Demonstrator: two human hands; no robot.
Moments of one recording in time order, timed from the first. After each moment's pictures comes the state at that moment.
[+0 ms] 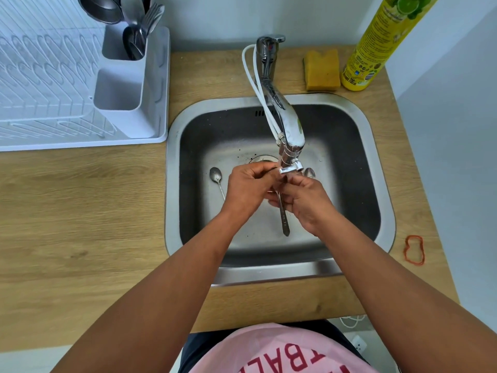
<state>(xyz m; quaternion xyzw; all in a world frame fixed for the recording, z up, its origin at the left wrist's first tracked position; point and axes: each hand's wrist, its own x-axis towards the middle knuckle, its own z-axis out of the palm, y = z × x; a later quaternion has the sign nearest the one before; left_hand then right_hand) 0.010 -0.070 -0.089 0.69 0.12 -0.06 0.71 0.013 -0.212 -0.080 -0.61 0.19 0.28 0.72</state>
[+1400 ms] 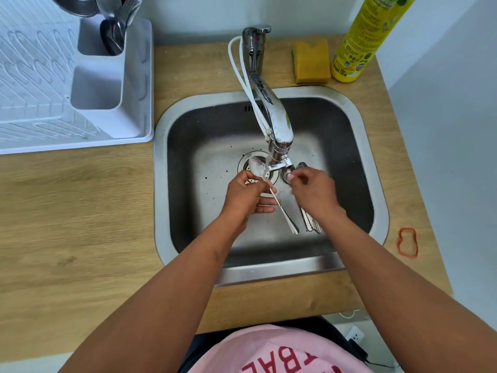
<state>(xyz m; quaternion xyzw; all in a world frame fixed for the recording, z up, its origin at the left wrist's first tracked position) 0.005 -0.085 -0.111 0.57 0.31 -0.21 0.73 0.027 -0.247 -0.110 -0.89 0.15 0.16 0.41</state>
